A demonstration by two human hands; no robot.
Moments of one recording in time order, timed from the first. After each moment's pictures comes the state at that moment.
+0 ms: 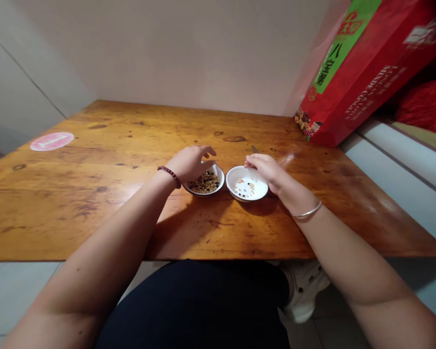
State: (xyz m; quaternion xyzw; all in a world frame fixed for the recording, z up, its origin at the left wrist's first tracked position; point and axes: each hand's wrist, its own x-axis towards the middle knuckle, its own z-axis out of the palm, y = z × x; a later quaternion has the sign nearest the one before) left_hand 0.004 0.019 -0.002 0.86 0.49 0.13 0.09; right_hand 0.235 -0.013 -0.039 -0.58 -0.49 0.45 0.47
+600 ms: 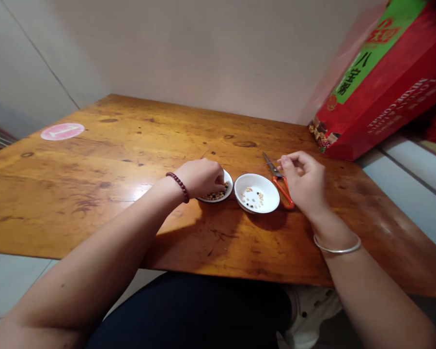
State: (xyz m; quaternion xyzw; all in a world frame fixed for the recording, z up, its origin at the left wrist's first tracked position) left_hand 0.013 -0.007 0.007 0.87 0.48 -0.02 0.07; right_hand 0.268 -0.034 -0.038 -0.53 -0.65 0.06 0.53
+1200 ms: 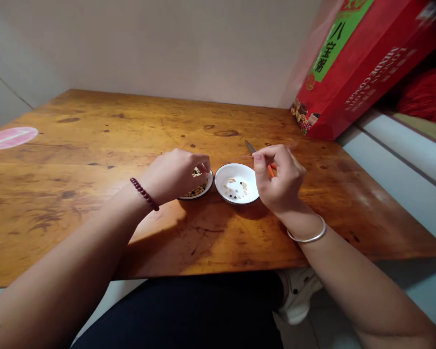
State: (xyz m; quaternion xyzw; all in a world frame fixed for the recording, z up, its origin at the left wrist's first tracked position) left_hand 0.018 -0.014 0.008 0.88 0.47 0.08 0.02; right_hand 0.246 -0.058 -0.039 -0.49 -0.68 -0.14 0.52
